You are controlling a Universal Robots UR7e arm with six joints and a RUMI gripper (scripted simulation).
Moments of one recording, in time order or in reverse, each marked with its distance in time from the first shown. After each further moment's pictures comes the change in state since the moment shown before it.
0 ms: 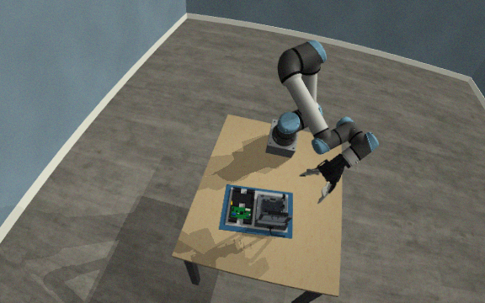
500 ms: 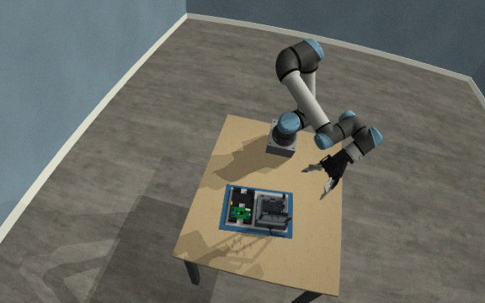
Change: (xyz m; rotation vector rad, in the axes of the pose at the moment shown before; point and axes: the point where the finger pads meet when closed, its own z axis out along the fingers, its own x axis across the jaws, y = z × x) arm 0.002 0.025 -0.020 0.000 -0.007 0.000
